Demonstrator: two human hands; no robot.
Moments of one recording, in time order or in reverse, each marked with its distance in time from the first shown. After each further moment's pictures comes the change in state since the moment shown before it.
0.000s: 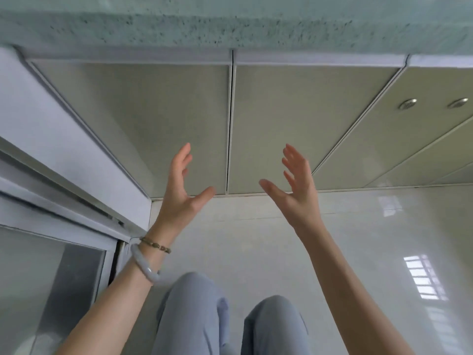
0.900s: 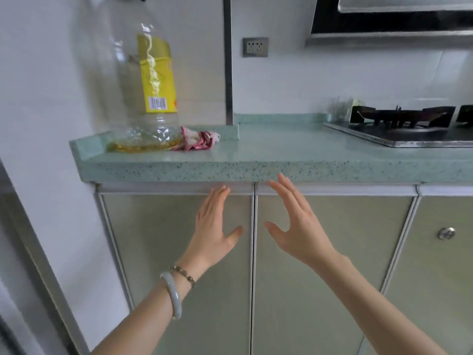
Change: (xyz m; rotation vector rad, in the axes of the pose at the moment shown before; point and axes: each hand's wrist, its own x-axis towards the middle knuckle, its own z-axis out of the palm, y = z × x) left_hand 0.156 0.014 -0.001 0.578 0.224 0.584; right_hand 0.149 -0.035 0.019 -0.532 0.001 -0.846
